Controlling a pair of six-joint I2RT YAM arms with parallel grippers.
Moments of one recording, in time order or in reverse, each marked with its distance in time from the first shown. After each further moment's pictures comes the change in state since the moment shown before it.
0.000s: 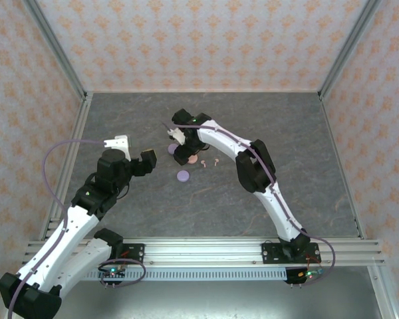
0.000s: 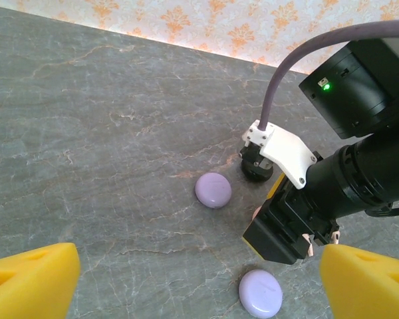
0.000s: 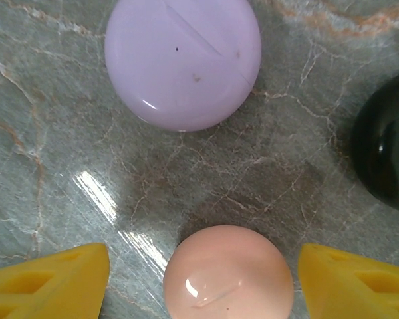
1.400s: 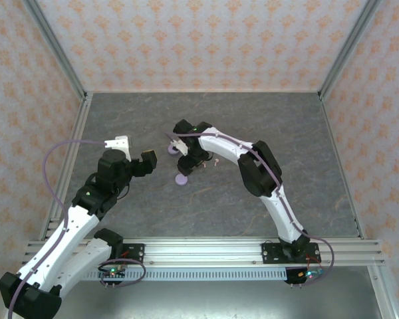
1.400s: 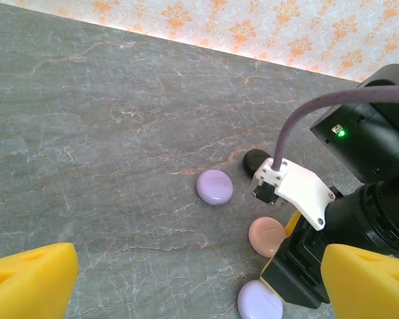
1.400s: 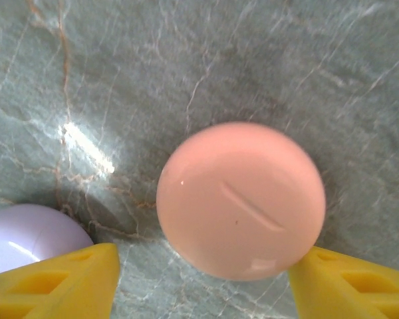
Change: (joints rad) left arm 0.000 0.001 -0.007 0.000 0.001 -0.001; right arm 0.040 -0.132 -0.266 0.046 -0.014 0.076
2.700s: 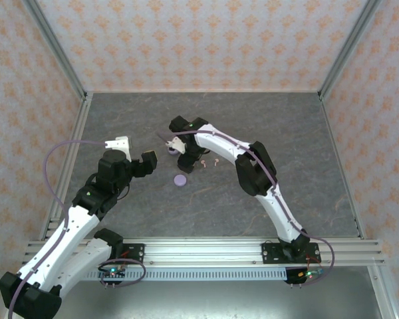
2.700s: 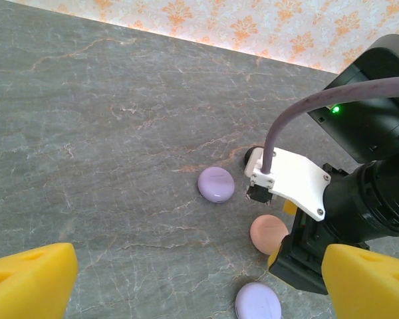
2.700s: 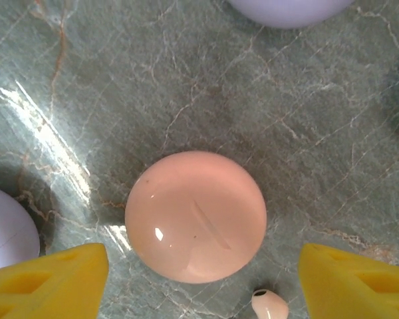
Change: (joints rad) left arm 0.000 0.000 -0.007 0.000 0.000 0.000; right arm 0.006 0.086 0.194 -0.116 0.113 -0.261
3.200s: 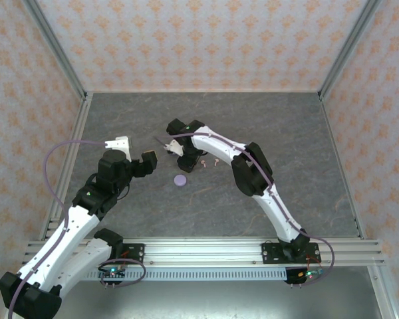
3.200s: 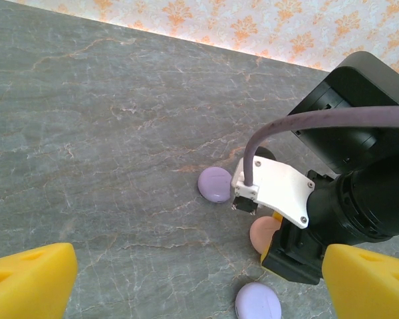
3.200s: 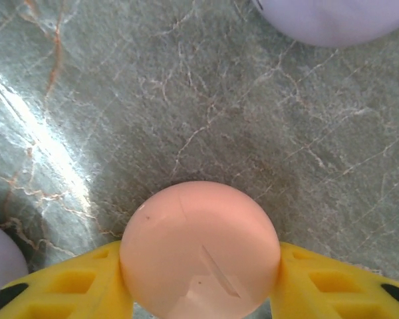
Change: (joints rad) left arm 0.000 0.000 0.000 0.000 0.000 0.000; right arm 0.015 0.040 0.025 -0.005 0.020 -0.015
